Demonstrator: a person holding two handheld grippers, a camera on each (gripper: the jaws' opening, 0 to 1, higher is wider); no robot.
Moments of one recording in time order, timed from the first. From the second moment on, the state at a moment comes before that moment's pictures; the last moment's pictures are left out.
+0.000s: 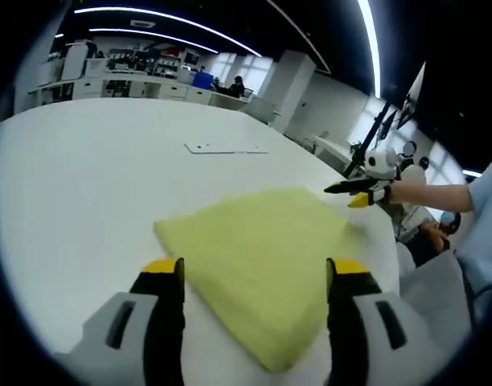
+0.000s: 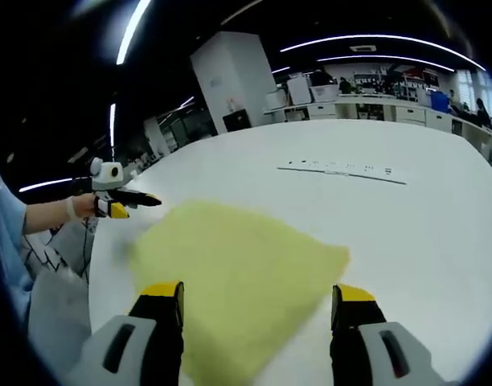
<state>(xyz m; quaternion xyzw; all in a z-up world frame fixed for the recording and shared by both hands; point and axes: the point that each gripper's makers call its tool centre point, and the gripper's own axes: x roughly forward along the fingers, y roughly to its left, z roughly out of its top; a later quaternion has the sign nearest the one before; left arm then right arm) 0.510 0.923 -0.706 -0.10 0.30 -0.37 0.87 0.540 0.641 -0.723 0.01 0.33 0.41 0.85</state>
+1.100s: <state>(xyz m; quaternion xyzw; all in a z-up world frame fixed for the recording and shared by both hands) 0.419 0.947 -0.739 -0.13 0.33 -0.34 0.87 0.473 0.619 -0.731 0.03 0.34 0.40 0.85</state>
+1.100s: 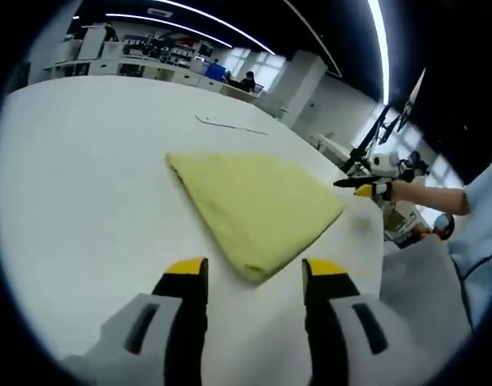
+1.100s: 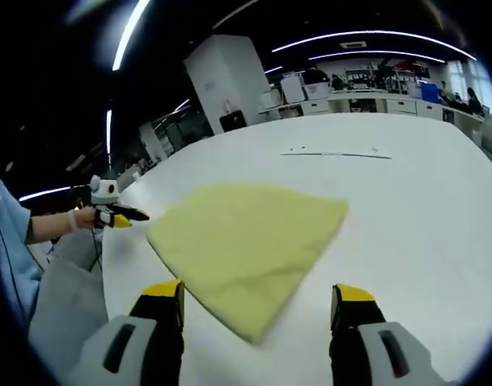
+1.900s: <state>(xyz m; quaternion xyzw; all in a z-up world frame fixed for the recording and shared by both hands) 0.415 0.942 -0.759 -0.15 0.36 -0.33 0.86 0.452 0.606 -0.761 0.04 0.38 0.41 0.83</state>
